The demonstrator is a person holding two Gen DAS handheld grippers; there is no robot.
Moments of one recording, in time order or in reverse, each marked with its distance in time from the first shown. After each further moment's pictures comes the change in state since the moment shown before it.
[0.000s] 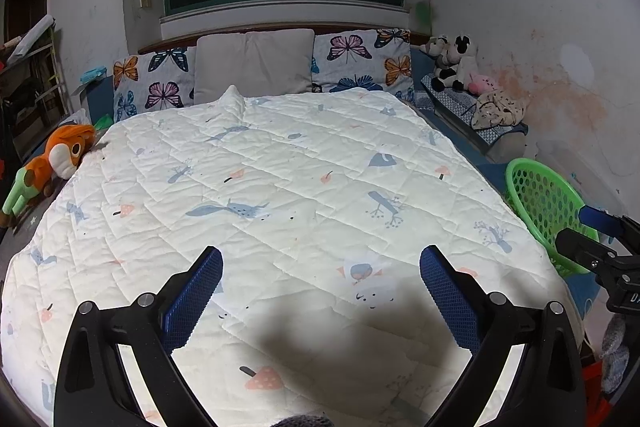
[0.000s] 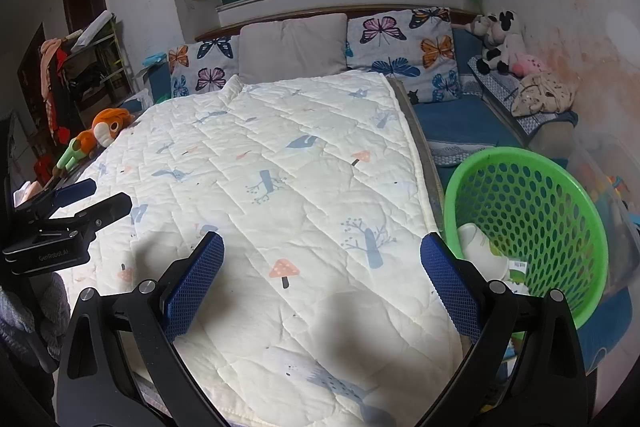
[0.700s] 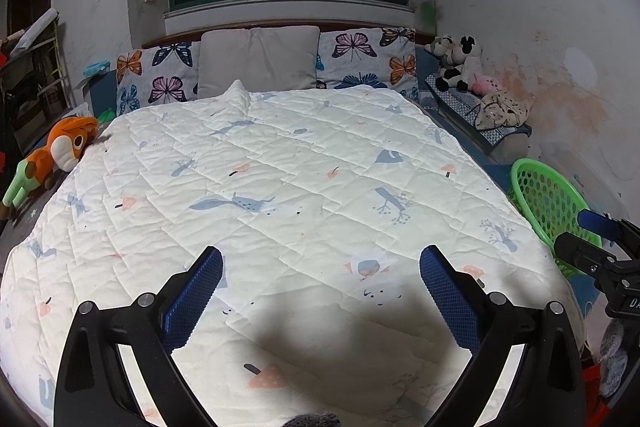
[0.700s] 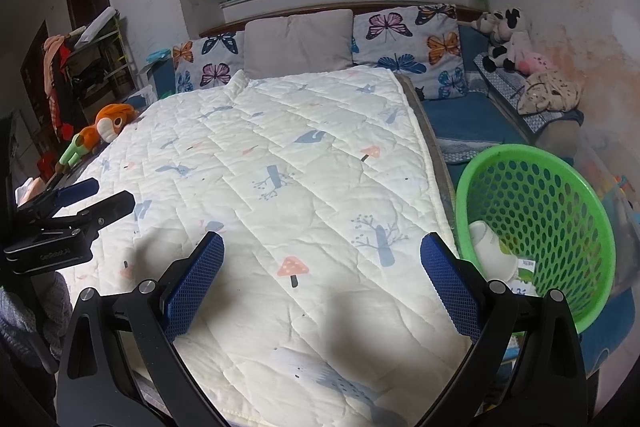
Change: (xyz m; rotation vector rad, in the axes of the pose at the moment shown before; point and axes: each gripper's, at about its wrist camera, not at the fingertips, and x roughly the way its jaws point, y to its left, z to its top) left arm 0.003 0.004 -0.003 -0.023 0.014 0.007; right arm 0.006 0.007 -0.002 -0.006 0.014 0.016
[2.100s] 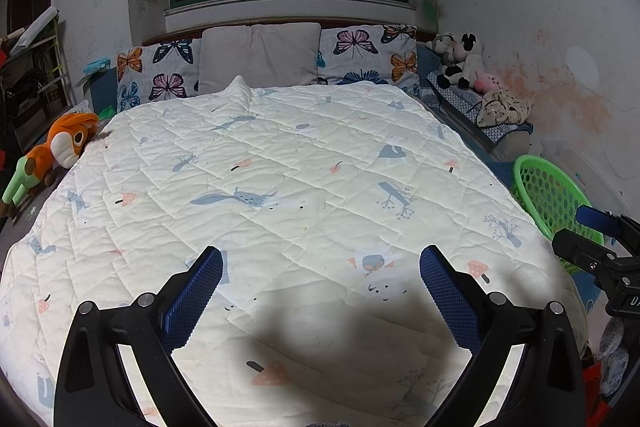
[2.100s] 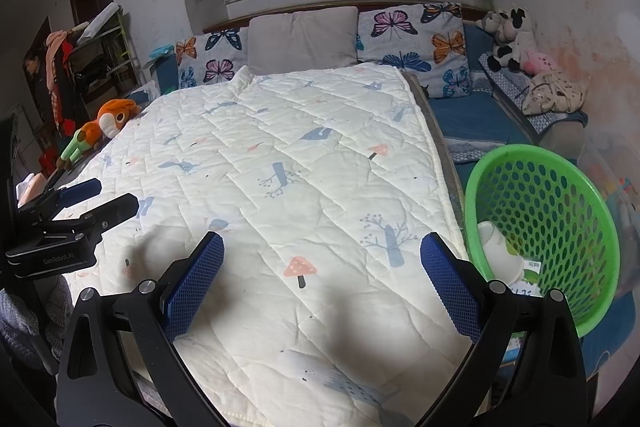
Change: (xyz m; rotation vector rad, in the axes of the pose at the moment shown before) left arm 0.003 0.003 -0.004 -0.003 0.004 0.001; right arm 0.004 0.006 0.001 -0.008 0.009 0.010
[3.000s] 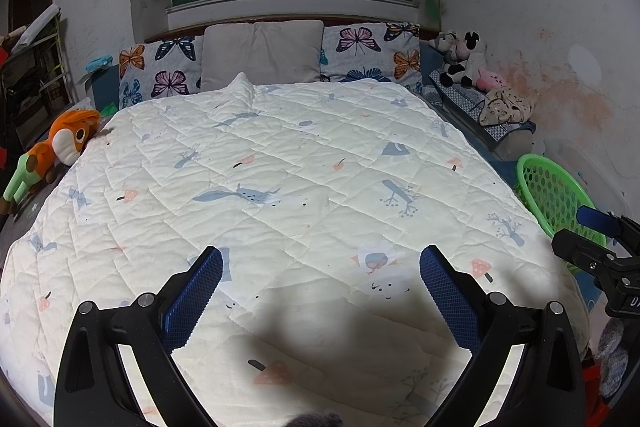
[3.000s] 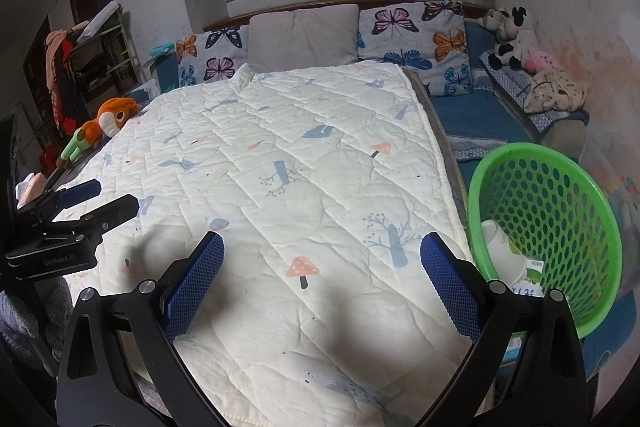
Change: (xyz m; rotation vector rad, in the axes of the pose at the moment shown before) left arm 0.003 0.005 -0.004 -0.010 0.008 0.004; right arm 0.004 0.001 0.001 0.005 0.011 0.005
